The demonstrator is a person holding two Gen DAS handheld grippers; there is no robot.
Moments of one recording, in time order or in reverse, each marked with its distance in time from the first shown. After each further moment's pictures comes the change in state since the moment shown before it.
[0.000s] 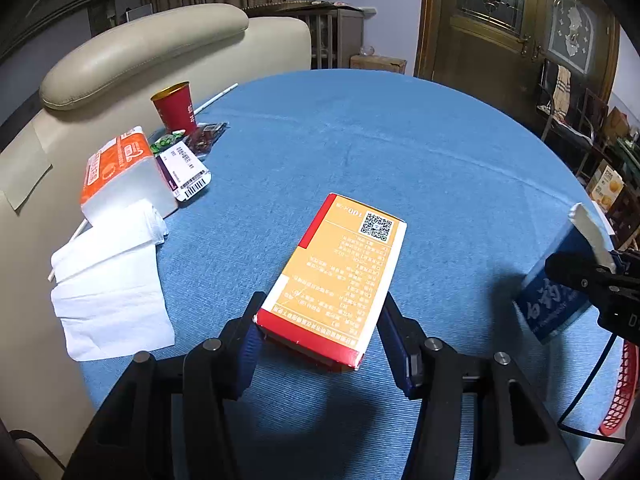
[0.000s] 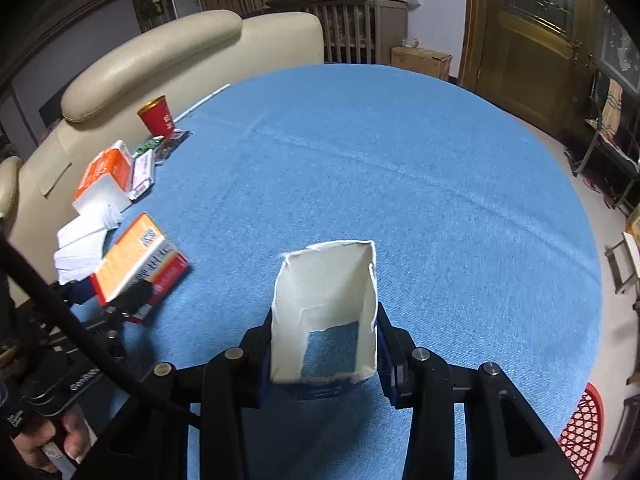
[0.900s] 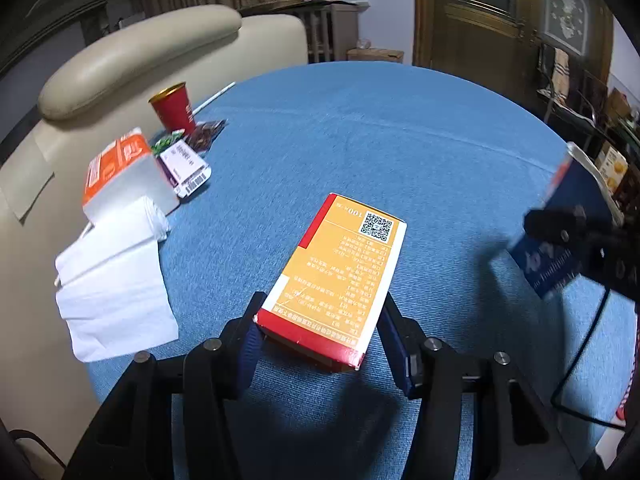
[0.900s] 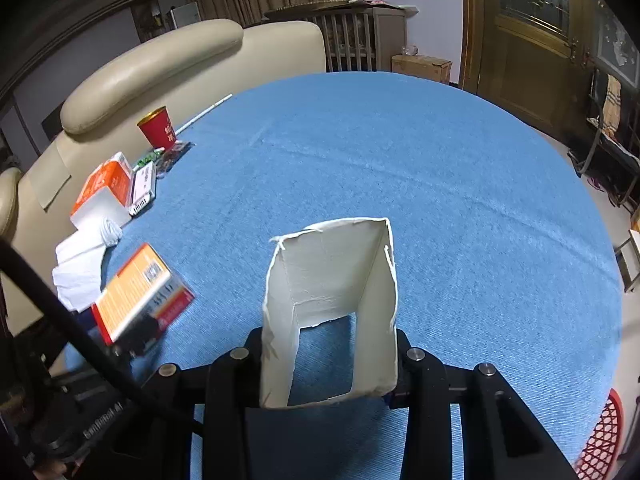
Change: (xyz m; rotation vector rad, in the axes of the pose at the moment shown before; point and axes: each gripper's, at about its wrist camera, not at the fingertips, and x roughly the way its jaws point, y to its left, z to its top) left arm -0.001 -0.007 -0.009 0.069 0.003 0.025; right arm 0.013 0.013 0.005 0.031 -0.059 0.025
